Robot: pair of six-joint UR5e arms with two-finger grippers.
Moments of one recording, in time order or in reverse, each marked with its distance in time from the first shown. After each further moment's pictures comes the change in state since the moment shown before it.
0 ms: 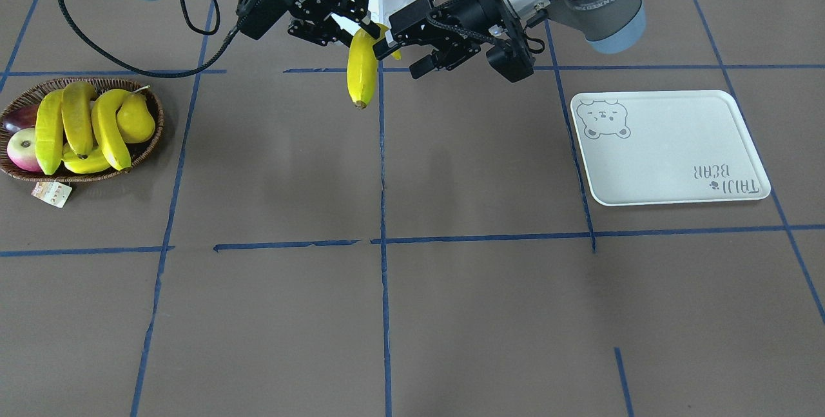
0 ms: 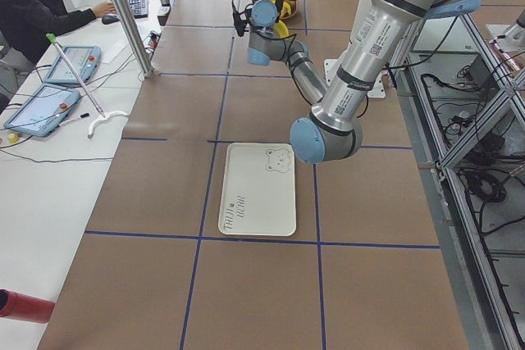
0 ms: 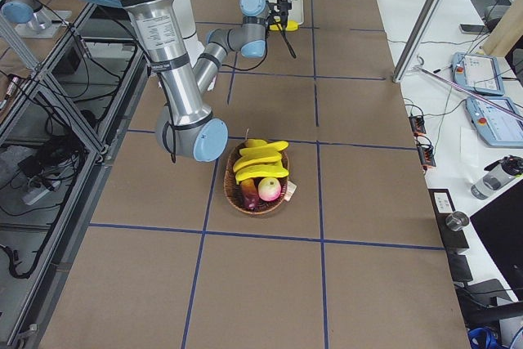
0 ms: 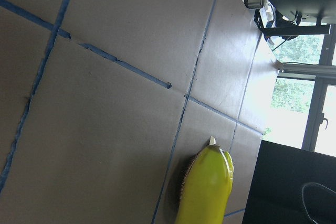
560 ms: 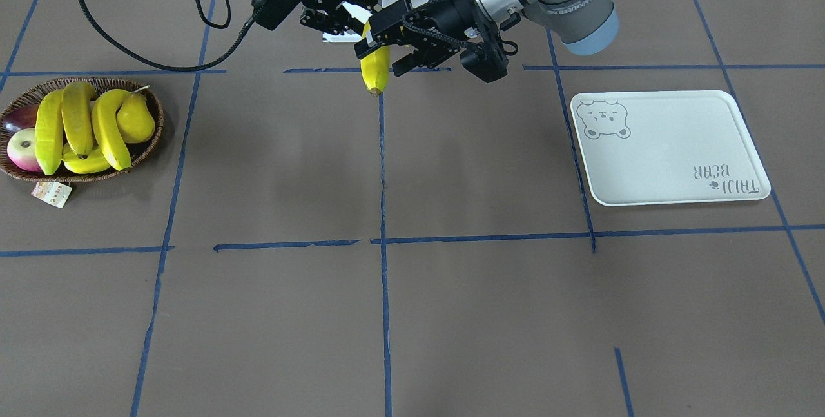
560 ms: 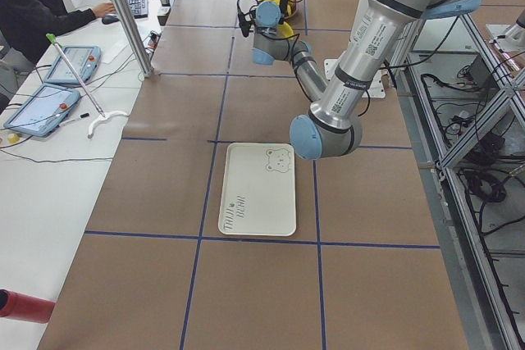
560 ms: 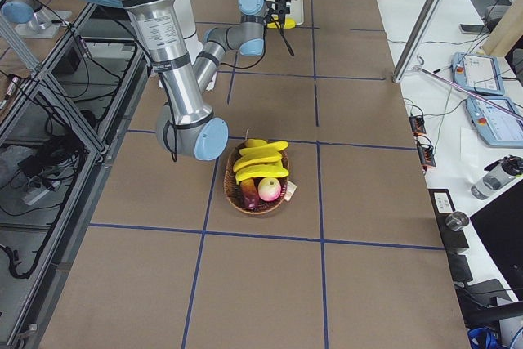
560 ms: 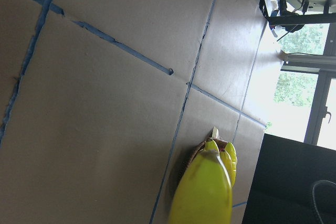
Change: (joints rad) left arm 0.058 -0.022 0.022 -0.001 0.025 0.001; right arm -0.030 0.019 0.002 0.000 -0.002 0.000
